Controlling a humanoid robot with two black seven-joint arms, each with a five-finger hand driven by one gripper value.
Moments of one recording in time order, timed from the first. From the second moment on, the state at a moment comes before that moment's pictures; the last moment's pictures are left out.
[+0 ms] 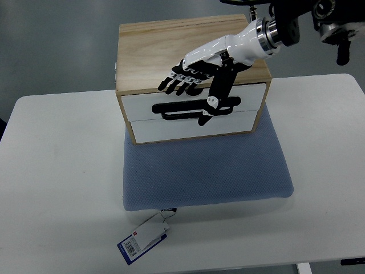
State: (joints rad) left arm -0.01 0.00 -0.07 -0.16 0.01 -0.02 0.09; right arm 2.07 -0.45 -0.66 1.40 -0.15 0.45 0.13
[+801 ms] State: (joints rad) left arm -0.01 0.00 -0.07 -0.16 0.01 -0.02 0.09; right arm 2.06 -0.30 -0.81 1.40 0.03 0.30 0.07
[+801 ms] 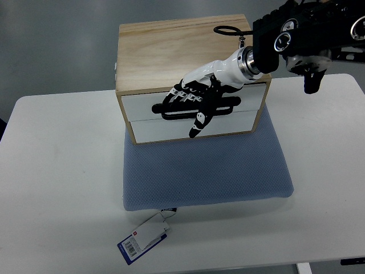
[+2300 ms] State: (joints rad) left arm -0.01 0.00 -0.07 -0.16 0.01 -0.02 0.09; right arm 2.05 -0.31 -0.85 1.41 0.02 0.33 0.04
